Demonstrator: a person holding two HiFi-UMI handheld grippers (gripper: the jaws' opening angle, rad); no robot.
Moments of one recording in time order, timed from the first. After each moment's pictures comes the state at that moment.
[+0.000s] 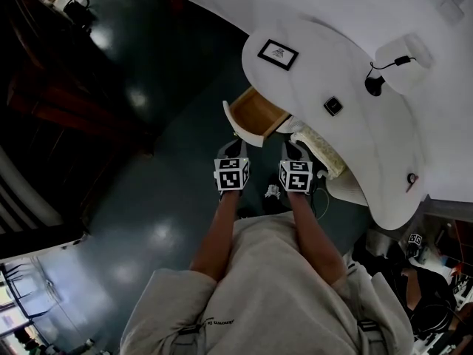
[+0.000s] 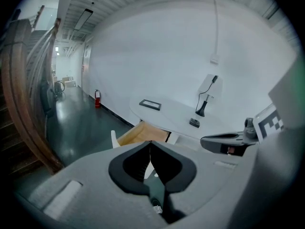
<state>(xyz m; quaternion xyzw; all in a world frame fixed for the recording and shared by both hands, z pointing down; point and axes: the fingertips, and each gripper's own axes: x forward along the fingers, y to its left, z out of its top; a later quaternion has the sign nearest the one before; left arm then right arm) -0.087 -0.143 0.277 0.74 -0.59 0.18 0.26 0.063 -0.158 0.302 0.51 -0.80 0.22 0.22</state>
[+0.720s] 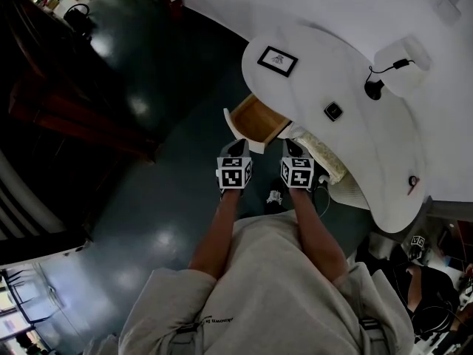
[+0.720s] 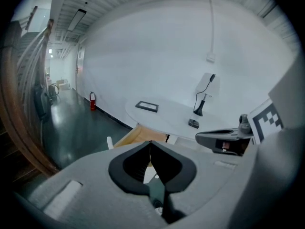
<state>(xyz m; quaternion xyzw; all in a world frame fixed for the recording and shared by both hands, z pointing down) -0.083 -0.169 0.271 0.76 -0.57 0.19 0.25 0.058 -0.190 0.295 0.52 -0.80 0.22 0.20</state>
